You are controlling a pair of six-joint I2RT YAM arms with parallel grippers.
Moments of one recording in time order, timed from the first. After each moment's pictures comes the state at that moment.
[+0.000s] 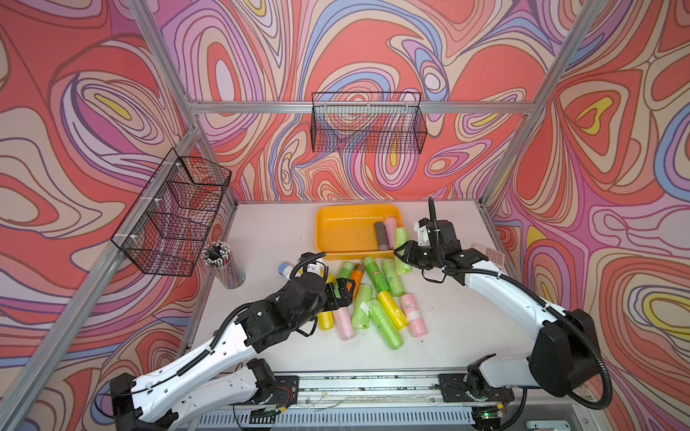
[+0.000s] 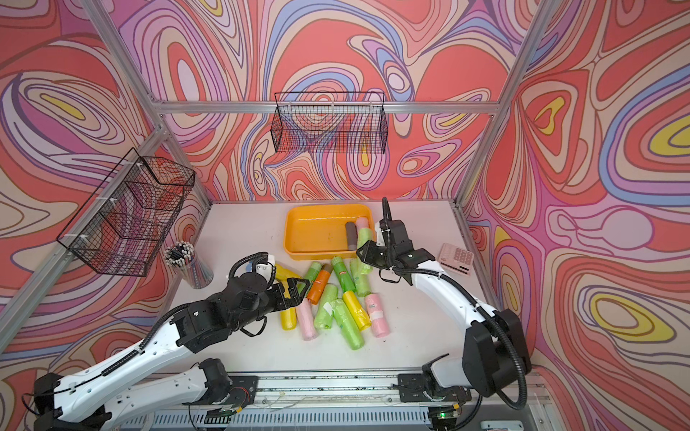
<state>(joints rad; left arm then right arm) -0.92 0.88 0.84 -0.54 -0.23 -0.96 0.38 1.41 1.05 -0.37 -0.29 0.64</state>
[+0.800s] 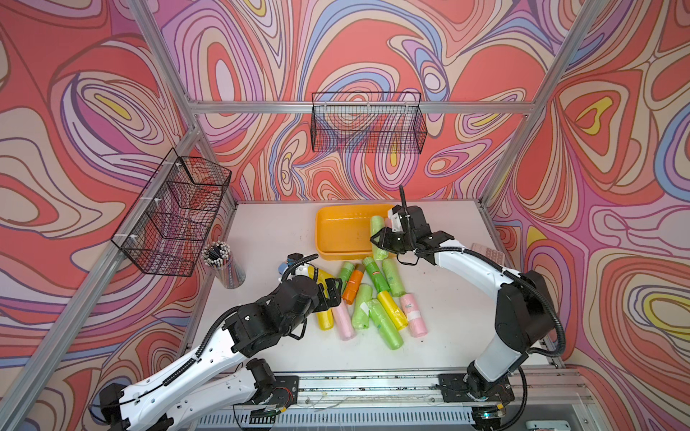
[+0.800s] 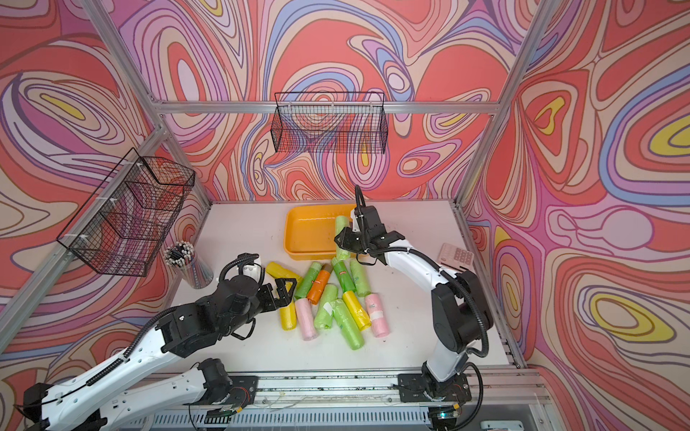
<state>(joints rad) -0.92 0.82 0.87 -0.67 -0.36 -0.93 0.47 1.73 1.32 -0.29 -0.28 0.64</state>
